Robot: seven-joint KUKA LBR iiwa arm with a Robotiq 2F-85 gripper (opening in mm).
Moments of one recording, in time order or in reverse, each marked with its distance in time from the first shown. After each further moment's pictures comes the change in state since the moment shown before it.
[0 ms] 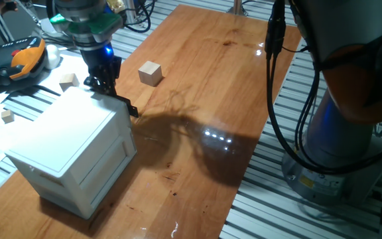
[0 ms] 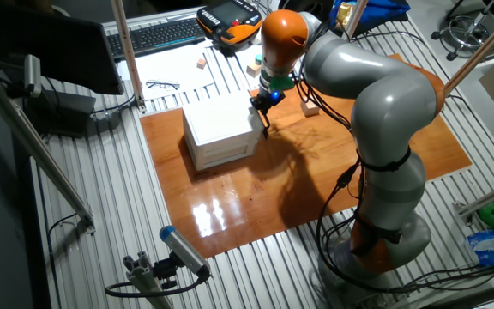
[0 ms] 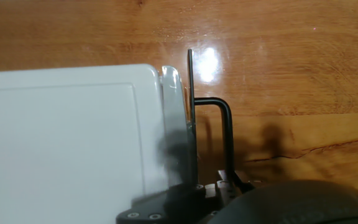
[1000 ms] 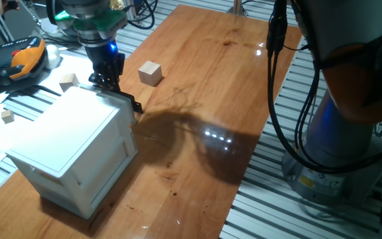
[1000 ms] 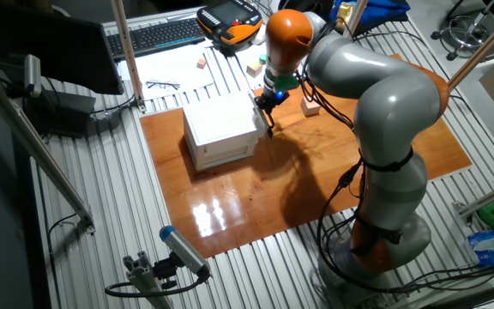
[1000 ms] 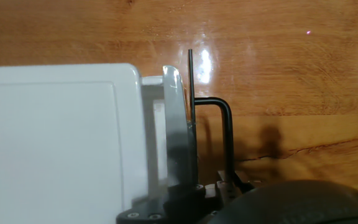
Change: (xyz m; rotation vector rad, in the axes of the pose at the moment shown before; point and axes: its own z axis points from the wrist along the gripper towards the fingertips) arm 0.002 -0.014 -0.001 0.011 -0.009 -0.013
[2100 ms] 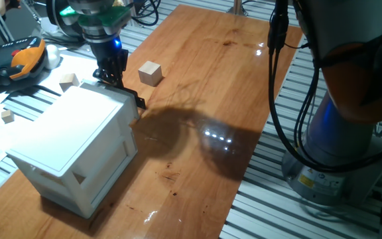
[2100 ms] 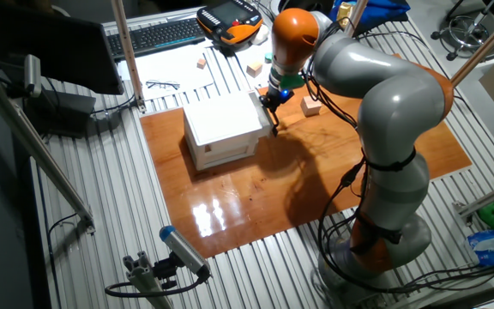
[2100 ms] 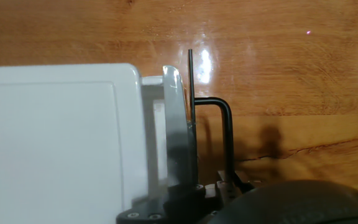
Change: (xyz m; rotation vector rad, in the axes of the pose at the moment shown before) arm 0.000 -0.018 -0.001 -0.003 -0.008 -0.016
